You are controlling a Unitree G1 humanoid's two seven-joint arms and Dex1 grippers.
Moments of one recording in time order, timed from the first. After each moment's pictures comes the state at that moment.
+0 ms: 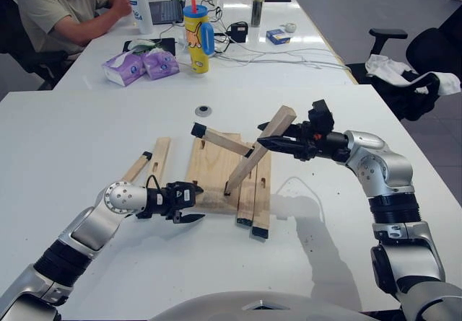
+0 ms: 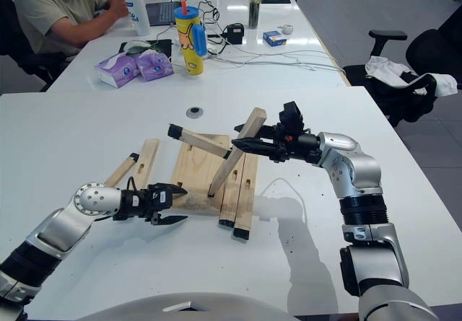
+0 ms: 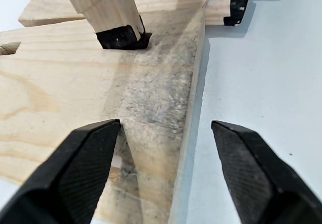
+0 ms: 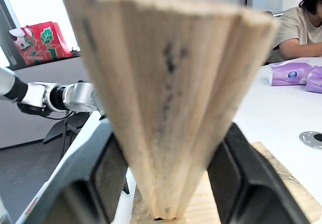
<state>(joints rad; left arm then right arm) -0.14 0.80 -0.42 -0.16 -0.03 0.16 -0.97 -0.50 -0.50 0.01 0.14 0.63 0.48 1.31</state>
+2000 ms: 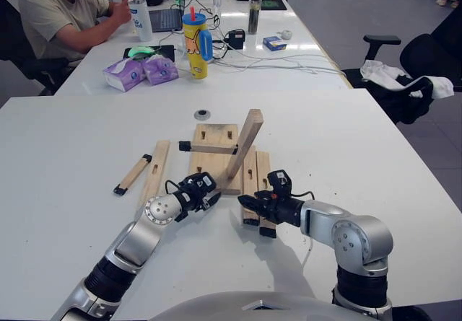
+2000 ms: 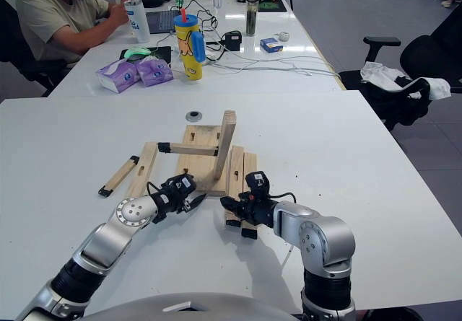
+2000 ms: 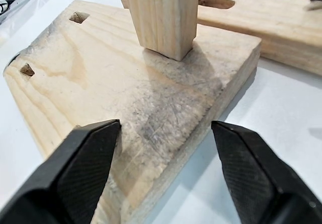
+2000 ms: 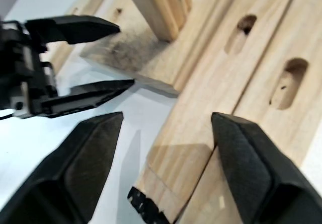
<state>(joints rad) -0.08 0.45 -0.45 -0.32 0.09 0.66 -0.46 -0.08 -0.06 -0.03 -0.60 0.41 1.50 0.26</state>
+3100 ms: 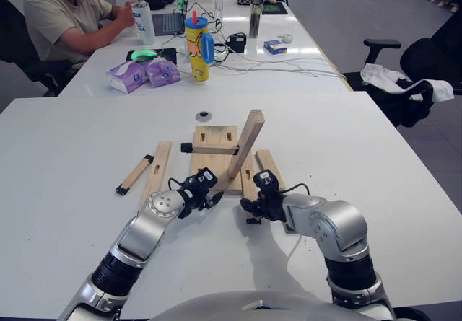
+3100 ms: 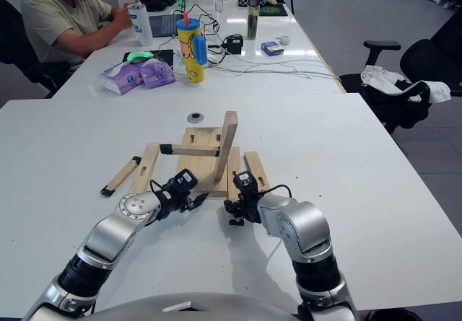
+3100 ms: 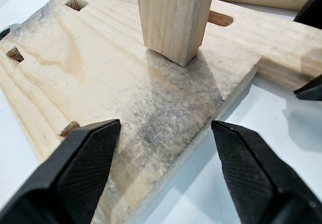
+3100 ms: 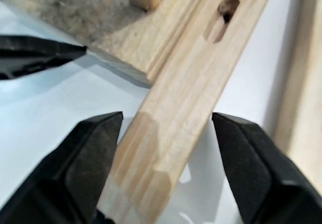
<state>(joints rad) -0.11 0.40 -0.42 -0.32 0.03 0.80 -0.47 -0.20 -0.24 0.27 -0.52 0.29 1.48 0.14</state>
